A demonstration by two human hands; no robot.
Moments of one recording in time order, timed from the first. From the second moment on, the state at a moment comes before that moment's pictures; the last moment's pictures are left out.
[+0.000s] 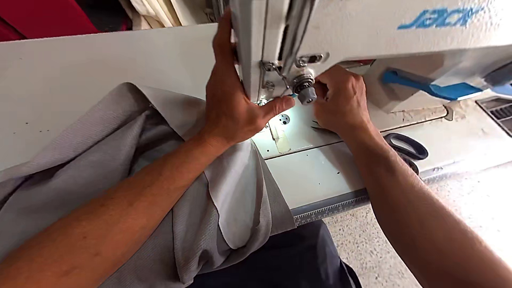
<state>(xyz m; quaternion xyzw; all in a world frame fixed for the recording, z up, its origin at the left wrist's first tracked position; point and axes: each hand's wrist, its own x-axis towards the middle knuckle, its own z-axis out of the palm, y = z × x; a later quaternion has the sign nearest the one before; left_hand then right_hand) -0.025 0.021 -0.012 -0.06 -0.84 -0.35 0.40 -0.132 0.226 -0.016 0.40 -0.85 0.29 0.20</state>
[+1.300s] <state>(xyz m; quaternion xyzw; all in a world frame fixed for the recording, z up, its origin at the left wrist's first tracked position) -0.019 -0.045 -0.011 -0.15 -0.90 -0.20 0.34 -0.146 0.227 -0.014 0.39 -0.84 0.34 0.20</state>
